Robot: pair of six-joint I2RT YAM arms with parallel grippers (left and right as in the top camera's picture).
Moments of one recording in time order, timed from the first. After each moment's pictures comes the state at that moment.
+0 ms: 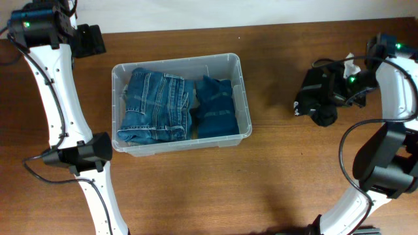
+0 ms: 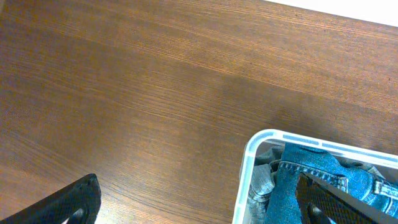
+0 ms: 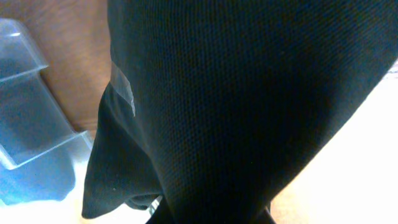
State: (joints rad) left arm 0.10 2.43 3.06 -1.69 -0.14 -0.11; right arm -0.35 2.01 1.80 -1.37 -0.35 -0.03
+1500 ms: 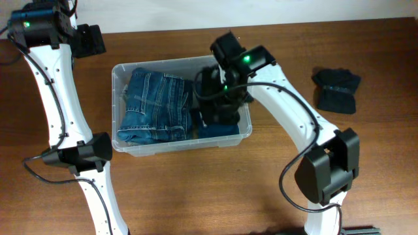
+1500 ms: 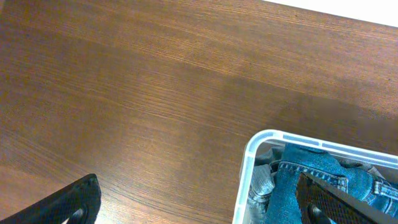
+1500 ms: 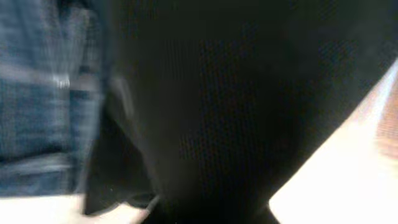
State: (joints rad) left arm 0.10 2.43 3.06 -1.69 -0.14 -0.11; right arm 0.47 2.02 1.86 -1.21 -0.11 0.37
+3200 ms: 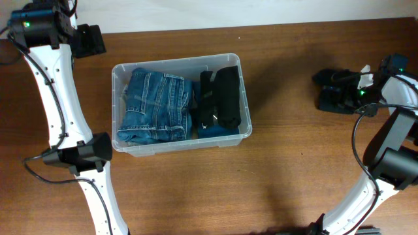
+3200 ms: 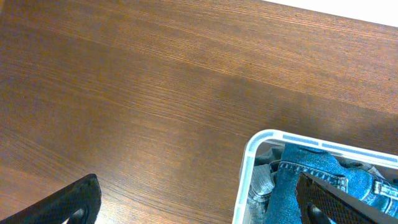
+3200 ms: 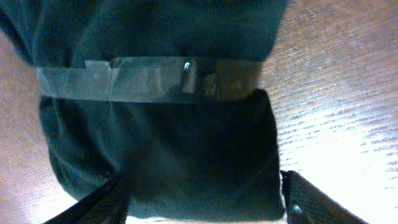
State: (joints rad) left arm 0.10 2.43 3.06 -1.69 -0.14 -0.11; right arm -0.51 2.15 1.61 -0.85 -0.21 -0.11
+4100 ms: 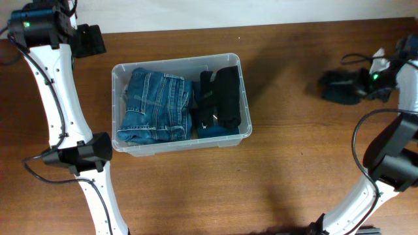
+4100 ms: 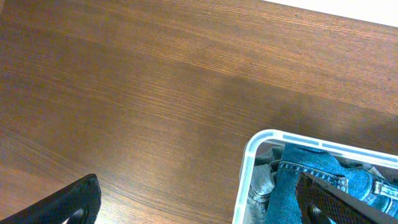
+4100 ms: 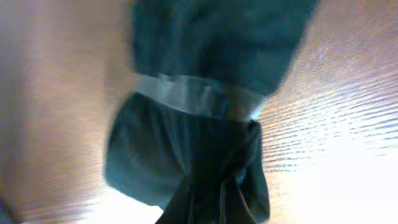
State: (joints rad) left arm 0.10 2.43 3.06 -1.69 -0.14 -0.11; right arm -0.51 2.13 1.88 -1.14 -0.27 -0.05
